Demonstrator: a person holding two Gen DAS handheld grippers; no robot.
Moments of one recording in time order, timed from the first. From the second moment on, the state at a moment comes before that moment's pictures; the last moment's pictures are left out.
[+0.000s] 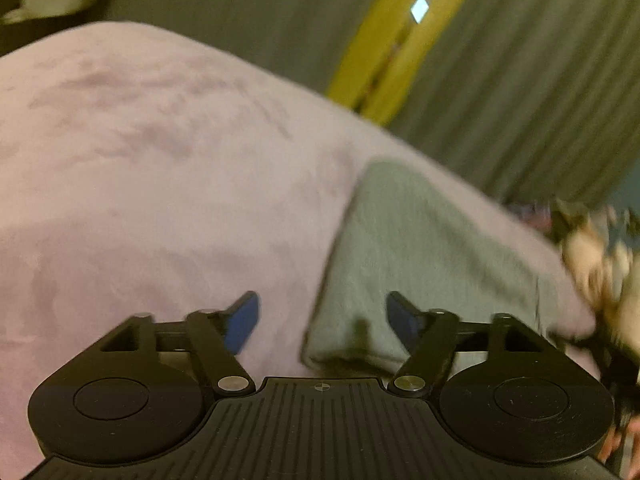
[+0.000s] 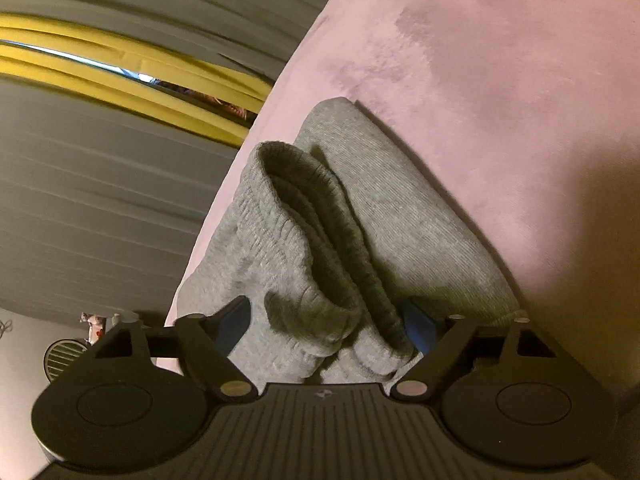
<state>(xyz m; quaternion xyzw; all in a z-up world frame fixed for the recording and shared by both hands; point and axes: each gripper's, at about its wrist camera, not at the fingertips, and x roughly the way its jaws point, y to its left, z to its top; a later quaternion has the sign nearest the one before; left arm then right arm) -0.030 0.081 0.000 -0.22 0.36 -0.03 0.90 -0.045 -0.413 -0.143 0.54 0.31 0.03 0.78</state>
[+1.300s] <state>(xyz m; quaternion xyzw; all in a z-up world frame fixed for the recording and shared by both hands) -0.012 0.095 -0.019 -0.26 0.40 0.07 0.88 -0.036 -0.372 -0.036 0.42 0.23 0.13 0.87</state>
